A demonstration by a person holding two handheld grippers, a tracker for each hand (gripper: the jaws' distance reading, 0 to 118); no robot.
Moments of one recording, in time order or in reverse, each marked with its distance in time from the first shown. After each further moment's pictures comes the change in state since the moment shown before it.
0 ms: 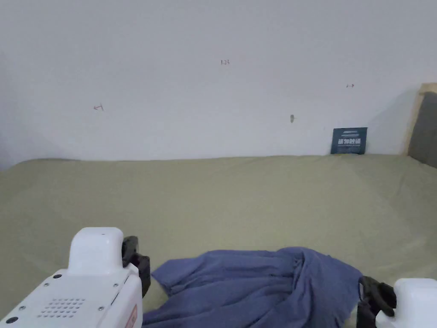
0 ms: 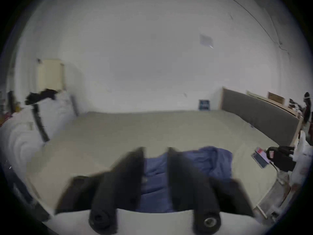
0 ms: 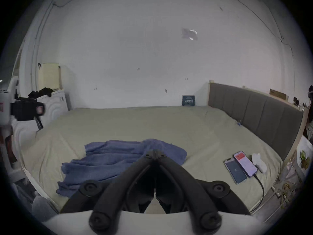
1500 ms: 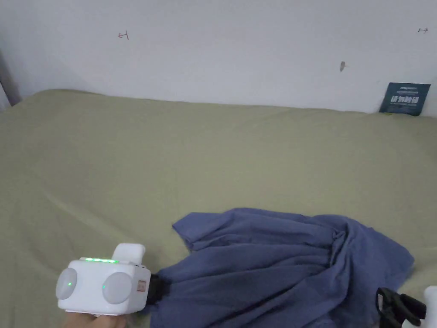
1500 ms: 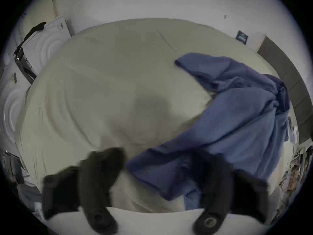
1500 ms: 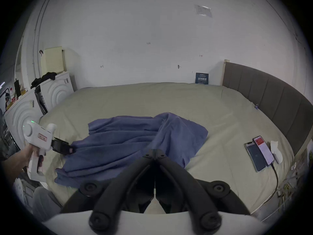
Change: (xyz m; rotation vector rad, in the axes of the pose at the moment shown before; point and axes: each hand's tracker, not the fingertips) left arm -0.061 -0.157 -0.219 -0.804 -0.061 -0.003; right arm -0.002 -0.042 -0.081 -0.256 0.071 -0.012
